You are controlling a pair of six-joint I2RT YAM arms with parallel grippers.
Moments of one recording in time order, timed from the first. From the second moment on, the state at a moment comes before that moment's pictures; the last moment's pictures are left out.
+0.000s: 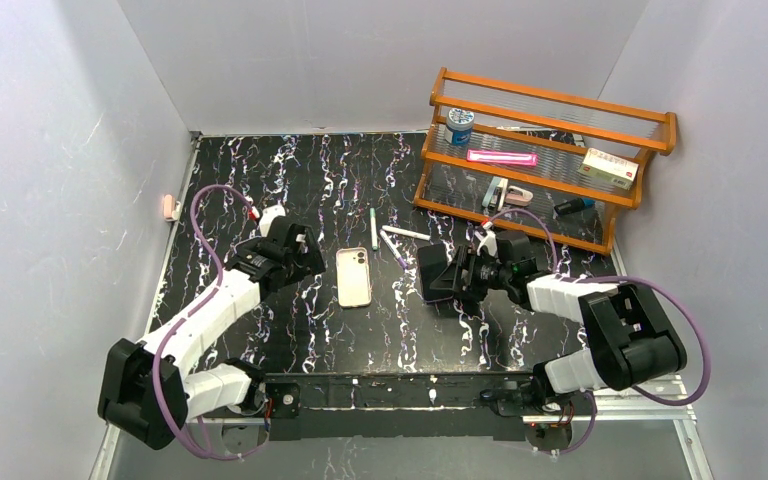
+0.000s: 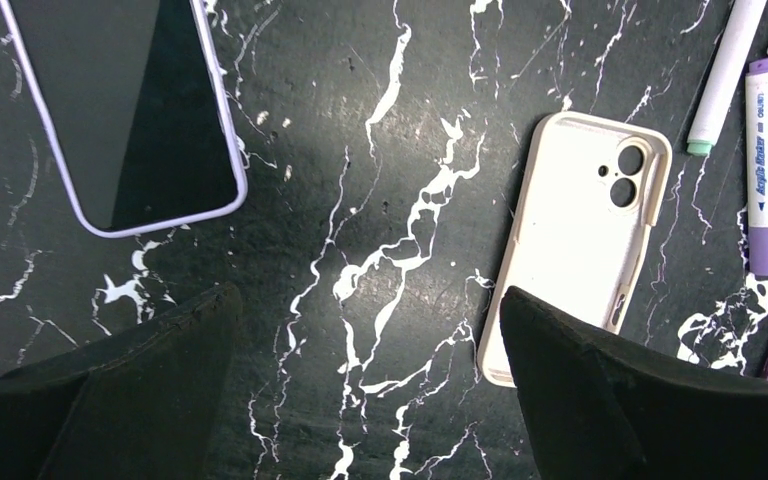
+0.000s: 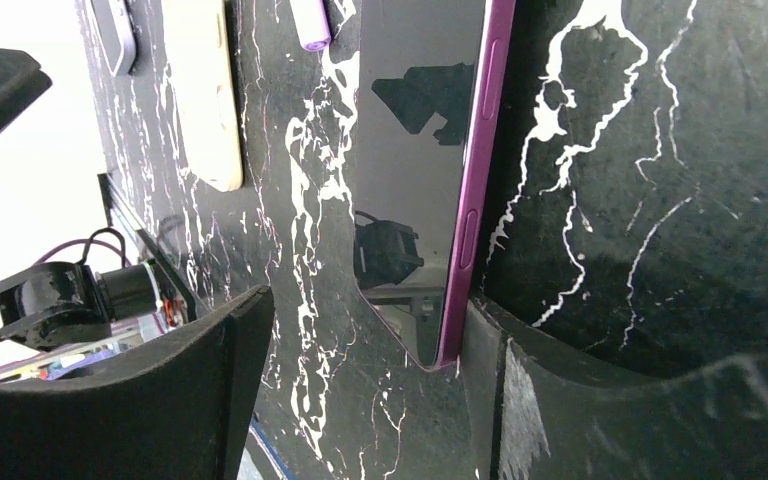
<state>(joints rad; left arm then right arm) -0.45 1.14 0.75 -0.58 -0.34 -0.67 0.33 1.40 0.42 0.22 -0.63 0.66</state>
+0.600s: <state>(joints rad) -0.45 1.08 0.79 -0.65 -0.44 -0.61 0.46 1.43 0.58 0.01 -0.45 0.57</state>
